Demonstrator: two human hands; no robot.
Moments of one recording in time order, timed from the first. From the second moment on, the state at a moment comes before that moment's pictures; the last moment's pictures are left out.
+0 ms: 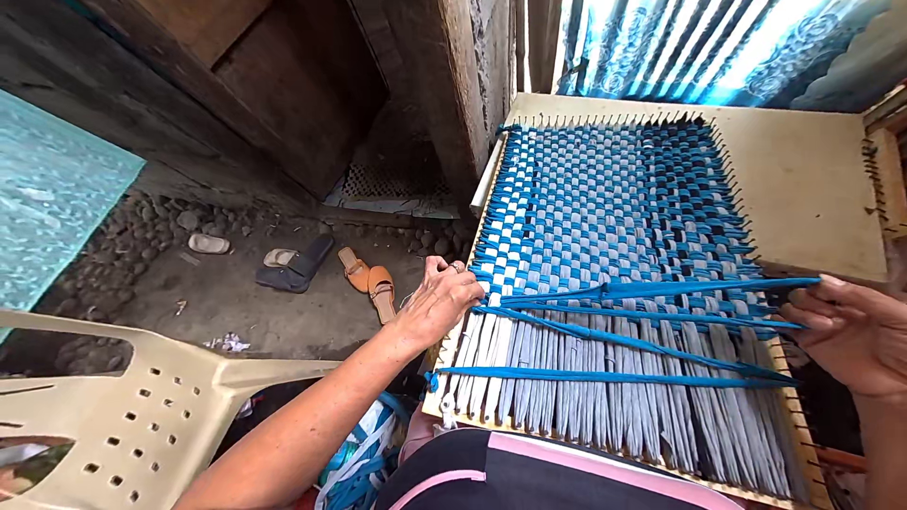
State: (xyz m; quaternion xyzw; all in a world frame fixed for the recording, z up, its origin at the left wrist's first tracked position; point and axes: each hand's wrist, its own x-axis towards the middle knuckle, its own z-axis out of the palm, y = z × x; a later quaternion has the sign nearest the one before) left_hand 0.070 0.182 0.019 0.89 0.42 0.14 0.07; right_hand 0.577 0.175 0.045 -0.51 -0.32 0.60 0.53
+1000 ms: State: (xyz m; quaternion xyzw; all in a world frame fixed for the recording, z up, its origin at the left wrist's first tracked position) left_hand 0.170 0.206 0.056 0.80 0.40 0.20 0.40; right_hand 0.559 0.126 0.106 -0.47 -0.44 0.54 0.54
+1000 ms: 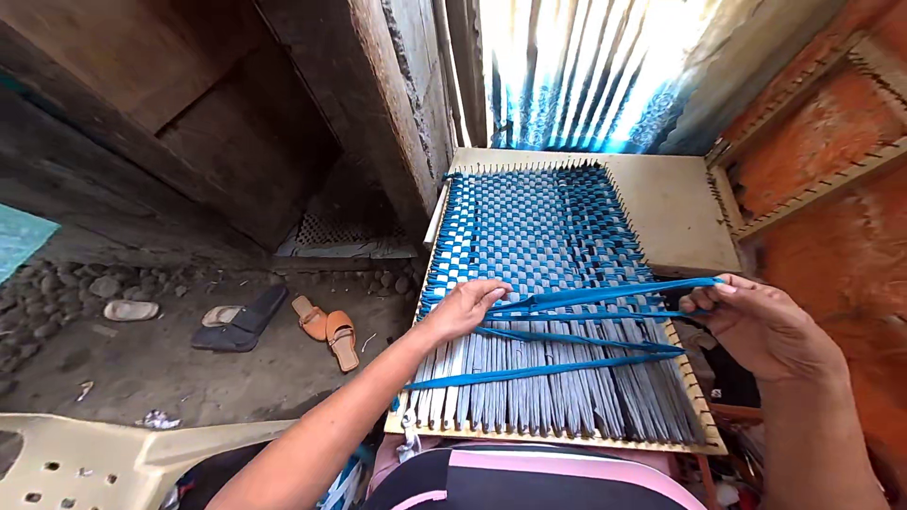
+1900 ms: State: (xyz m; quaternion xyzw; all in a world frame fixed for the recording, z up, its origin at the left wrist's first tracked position) left_hand 0.227 0.204 0.066 0.84 0.35 0.07 0.41; right_hand 0.522 0.122 0.106 -0.59 -0.49 0.25 0.59
